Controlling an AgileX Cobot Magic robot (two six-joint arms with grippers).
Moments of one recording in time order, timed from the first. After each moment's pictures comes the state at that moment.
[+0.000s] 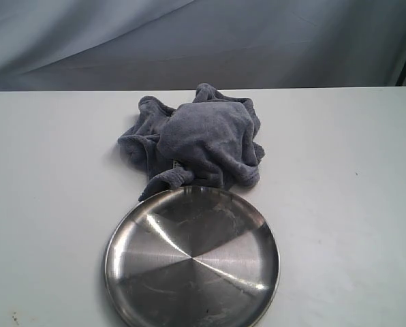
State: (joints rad) left arm 0.06 0.00 0.00 0.09 0.24 0.00; right arm -0.13 0.00 0.00 -0.19 0.33 0.12
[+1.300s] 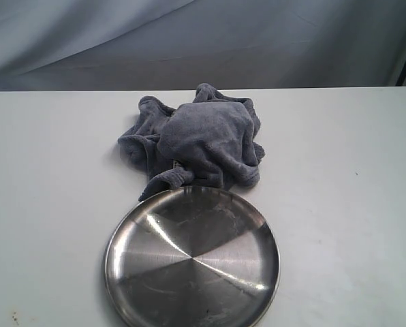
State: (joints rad) left arm 0.06 0.00 0.00 0.09 0.24 0.00; right arm -0.13 0.00 0.00 0.04 0.01 0.12
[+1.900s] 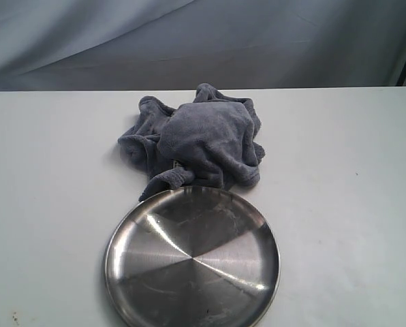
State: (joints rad) left arm 0.06 0.00 0.00 0.09 0.24 0.00; right arm -0.13 0.15 -0.40 0.28 0.34 -0.04
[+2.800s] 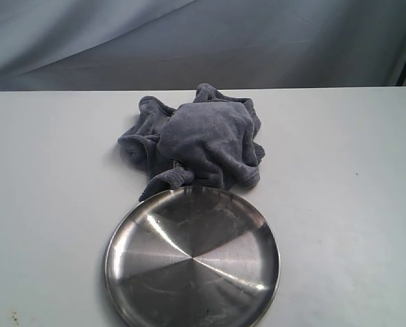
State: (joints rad) left arm 0.06 0.00 0.00 0.09 0.24 0.00; right arm 0.08 0.95 -0.87 0.43 0.66 -0.46
